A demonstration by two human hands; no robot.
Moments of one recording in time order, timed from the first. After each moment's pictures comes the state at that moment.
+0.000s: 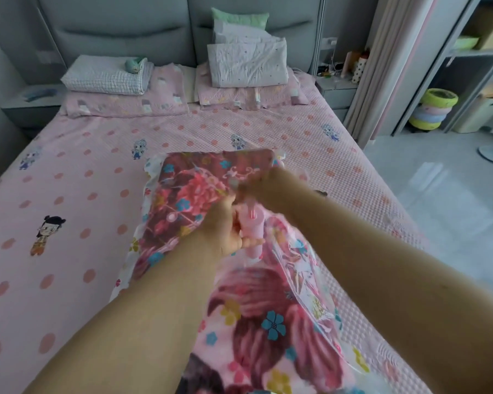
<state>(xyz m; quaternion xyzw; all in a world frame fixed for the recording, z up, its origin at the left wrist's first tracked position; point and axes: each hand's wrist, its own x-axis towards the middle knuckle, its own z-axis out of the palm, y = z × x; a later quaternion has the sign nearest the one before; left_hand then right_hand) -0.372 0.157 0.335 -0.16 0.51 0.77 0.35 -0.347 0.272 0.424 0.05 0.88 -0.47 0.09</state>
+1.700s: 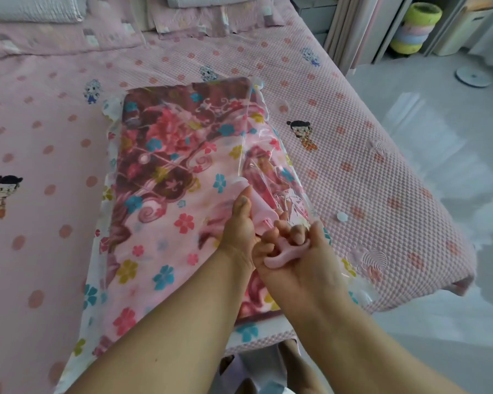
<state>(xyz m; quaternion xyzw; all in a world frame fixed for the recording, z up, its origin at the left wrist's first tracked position) -0.247 0.176 0.254 -0.28 0.43 0.76 0.39 -0.156 0.225 0.312 0.33 0.04 -0.94 -0.05</state>
